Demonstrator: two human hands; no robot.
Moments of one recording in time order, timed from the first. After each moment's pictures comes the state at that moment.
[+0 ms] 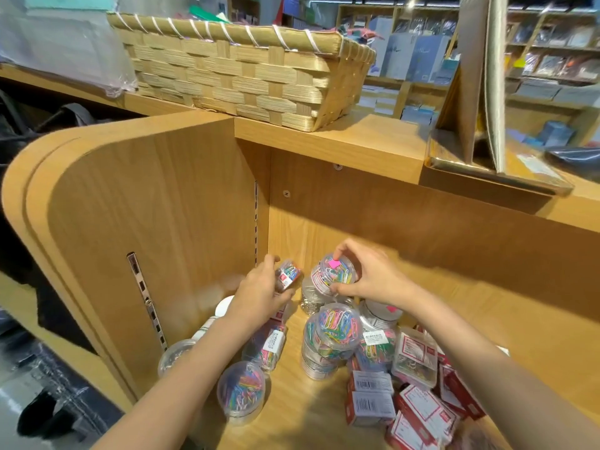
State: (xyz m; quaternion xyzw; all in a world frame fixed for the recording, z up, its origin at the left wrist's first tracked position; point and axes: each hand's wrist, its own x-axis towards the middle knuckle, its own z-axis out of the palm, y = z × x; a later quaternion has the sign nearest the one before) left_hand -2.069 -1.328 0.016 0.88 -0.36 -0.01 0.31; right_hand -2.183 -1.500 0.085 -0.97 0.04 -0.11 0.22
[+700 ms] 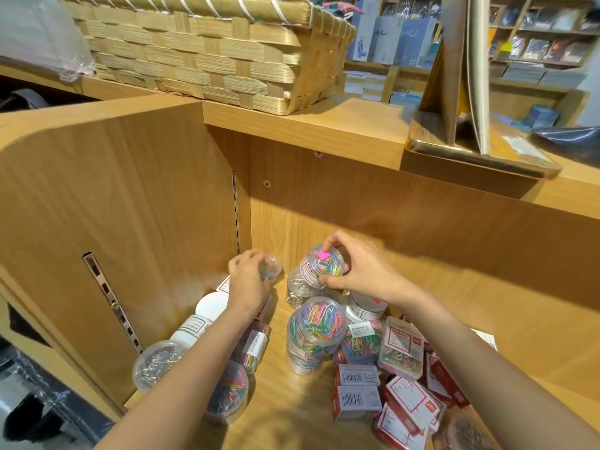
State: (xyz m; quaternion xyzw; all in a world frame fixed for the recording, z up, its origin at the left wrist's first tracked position) left_hand -2.057 -1.357 -0.009 0.87 -0.27 0.03 0.40; right_hand -2.187 -1.511 0.076 -0.96 0.05 -0.12 0.26
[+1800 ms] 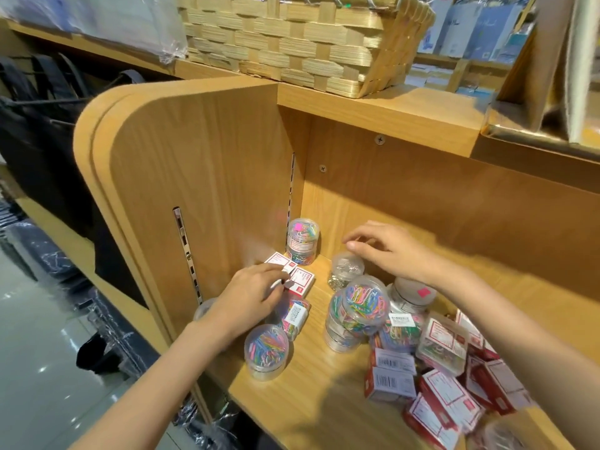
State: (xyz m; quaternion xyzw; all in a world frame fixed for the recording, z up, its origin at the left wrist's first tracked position) left_hand -2.096 -1.255 0.014 0.88 -0.41 0.01 0.25; right_hand -2.172 -1.489 0.093 -0.97 -0.06 -0.07 0.22
